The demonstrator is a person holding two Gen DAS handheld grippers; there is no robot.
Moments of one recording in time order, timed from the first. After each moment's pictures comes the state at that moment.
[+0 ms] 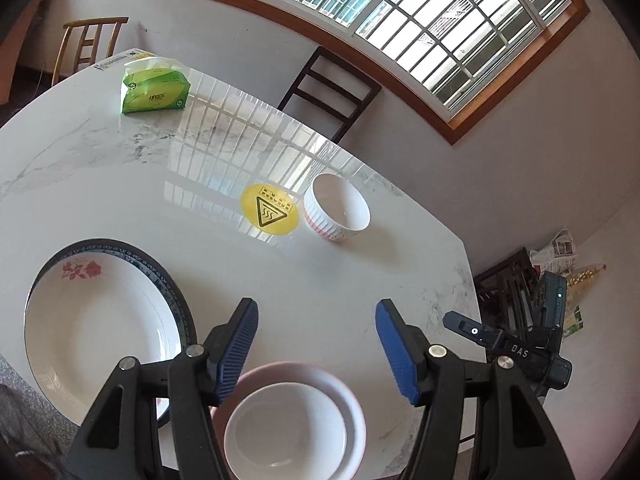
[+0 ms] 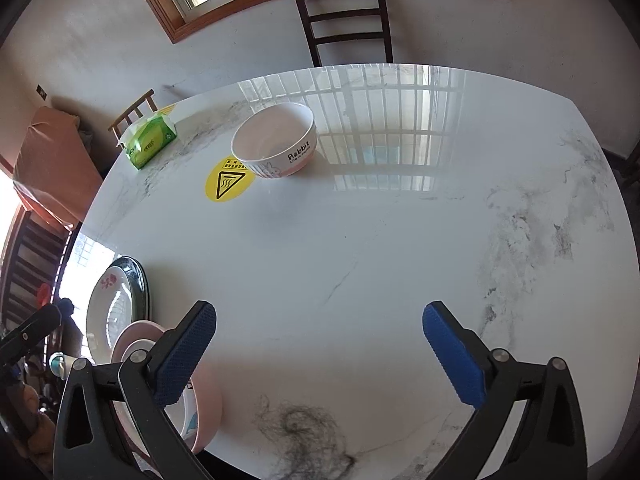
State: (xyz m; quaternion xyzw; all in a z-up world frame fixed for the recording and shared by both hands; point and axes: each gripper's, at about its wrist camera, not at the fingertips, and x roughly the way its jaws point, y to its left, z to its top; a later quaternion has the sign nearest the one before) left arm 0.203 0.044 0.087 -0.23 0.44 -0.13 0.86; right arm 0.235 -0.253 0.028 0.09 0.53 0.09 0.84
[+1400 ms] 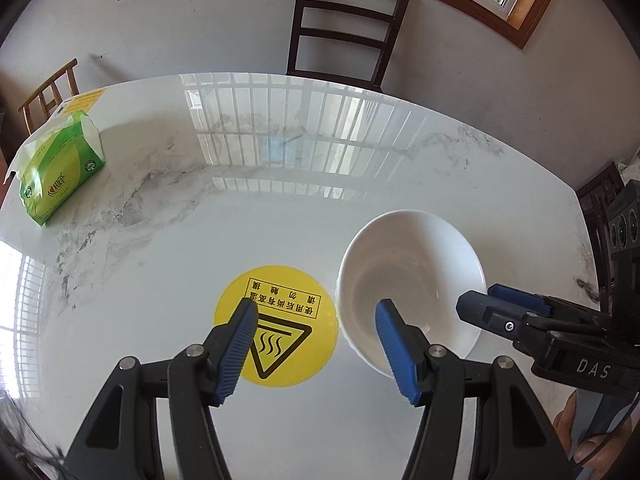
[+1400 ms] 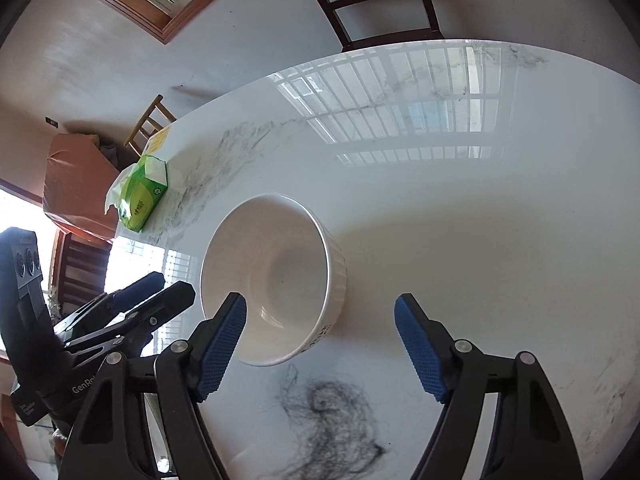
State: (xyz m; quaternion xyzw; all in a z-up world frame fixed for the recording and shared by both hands) left arm 0.465 -0.059 -0.008 -0.05 0.57 -0.07 0.82; right arm 0.457 -0.243 -0.041 0.17 0.58 0.17 0.78
